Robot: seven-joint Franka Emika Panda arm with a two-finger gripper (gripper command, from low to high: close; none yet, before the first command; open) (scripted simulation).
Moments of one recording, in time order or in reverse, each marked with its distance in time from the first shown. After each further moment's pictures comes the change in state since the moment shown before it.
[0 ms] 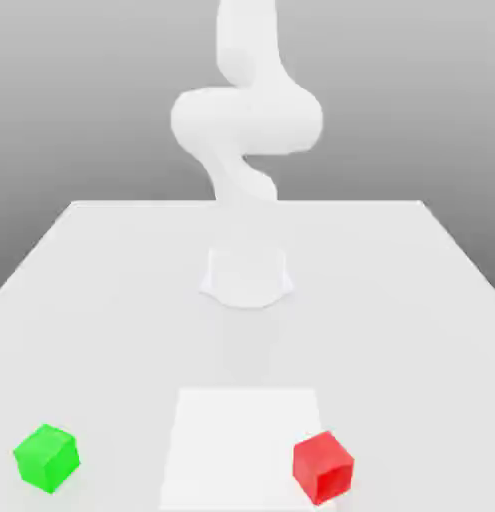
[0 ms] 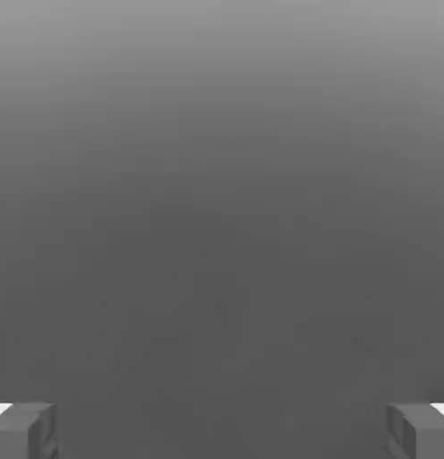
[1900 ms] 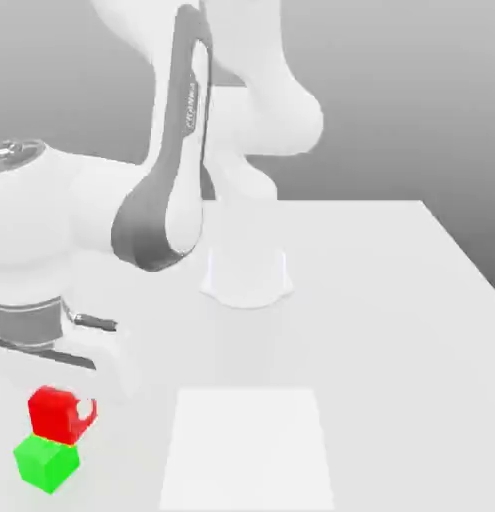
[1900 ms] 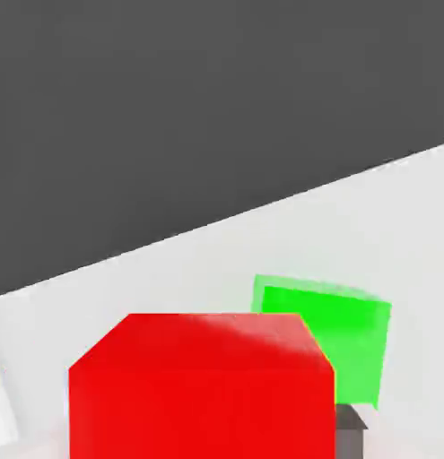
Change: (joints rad) arm -0.237 1.035 -0.259 -0.073 0.193 0.363 -0.211
